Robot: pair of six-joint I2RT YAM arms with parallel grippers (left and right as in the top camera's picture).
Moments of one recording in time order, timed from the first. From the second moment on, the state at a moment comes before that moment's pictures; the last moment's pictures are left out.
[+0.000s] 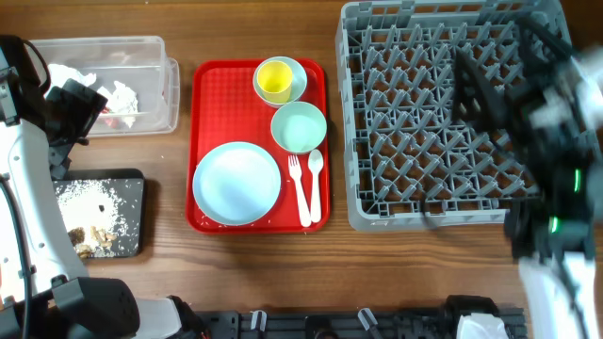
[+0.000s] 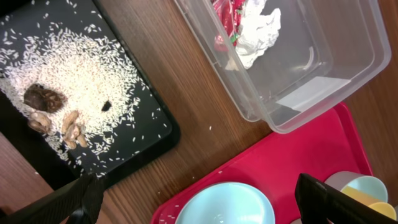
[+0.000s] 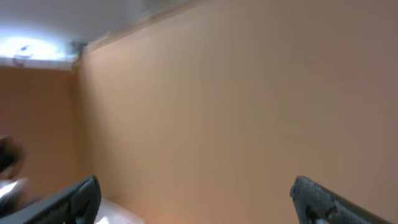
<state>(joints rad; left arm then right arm) 0.39 1.58 1.66 -1.29 -0.03 -0.68 -0.07 1.02 0.96 0.45 -0.67 0.36</state>
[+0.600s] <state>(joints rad) 0.39 1.59 1.66 -1.29 -0.03 -0.68 0.40 1.57 1.29 -0.08 -0.63 0.76</state>
